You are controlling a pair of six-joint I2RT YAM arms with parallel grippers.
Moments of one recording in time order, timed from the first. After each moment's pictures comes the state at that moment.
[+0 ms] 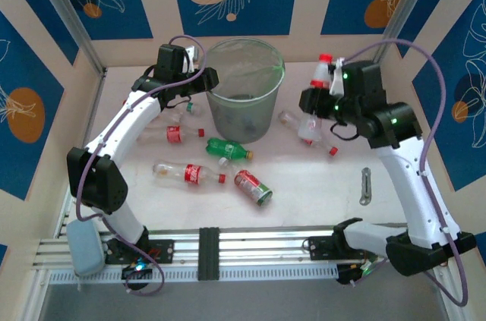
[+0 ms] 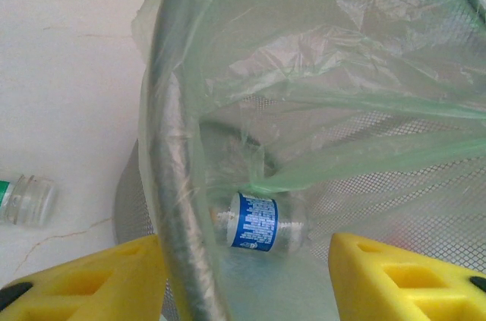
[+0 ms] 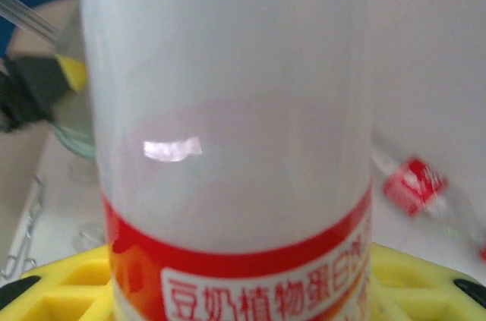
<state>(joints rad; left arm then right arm) -0.36 1.69 1.60 -0.54 0.25 -0.49 0.36 1.21 1.68 -1.09 -0.08 0.44</state>
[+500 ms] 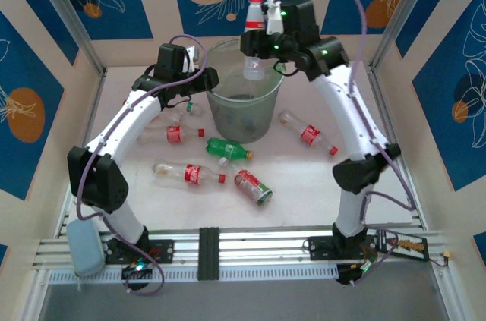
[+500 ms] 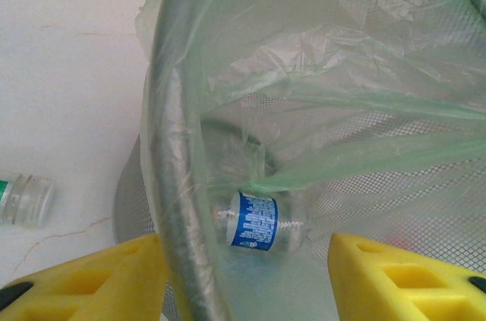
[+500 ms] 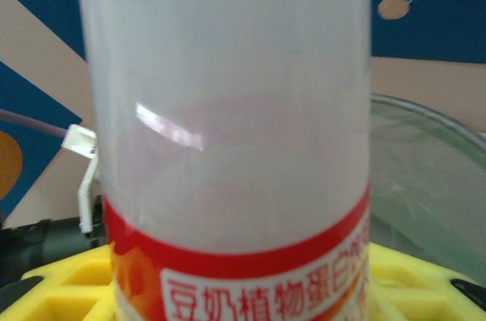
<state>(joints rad) -0.36 1.70 1.61 -0.55 0.25 -0.49 0.50 1.93 2.41 -0.95 -0.20 0.32</state>
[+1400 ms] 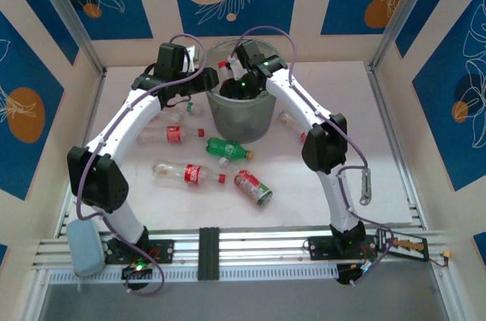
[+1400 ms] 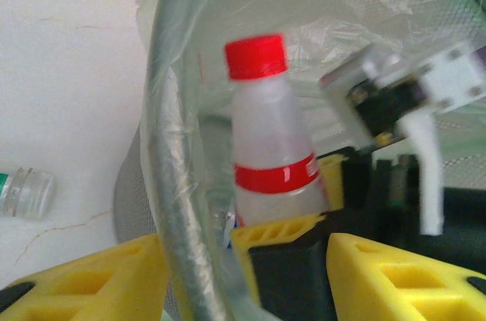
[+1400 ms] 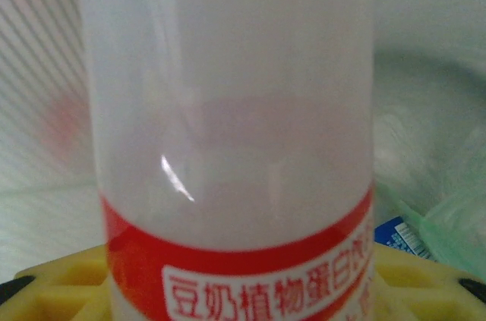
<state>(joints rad) -0.36 1.70 1.63 -0.58 0.26 -0.49 0.55 2.27 2.28 -1.04 -0.26 0.19</state>
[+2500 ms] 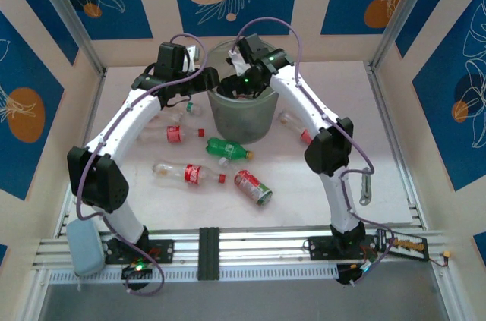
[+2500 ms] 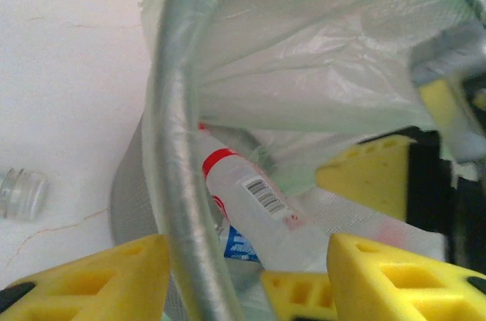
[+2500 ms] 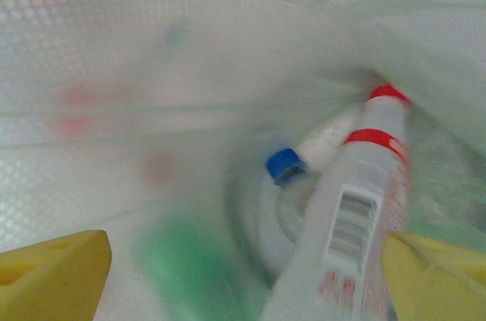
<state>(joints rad) -0.36 1.70 1.63 -0.57 0.28 -0.49 0.56 2.20 2.37 -1.17 -0.19 0.11</state>
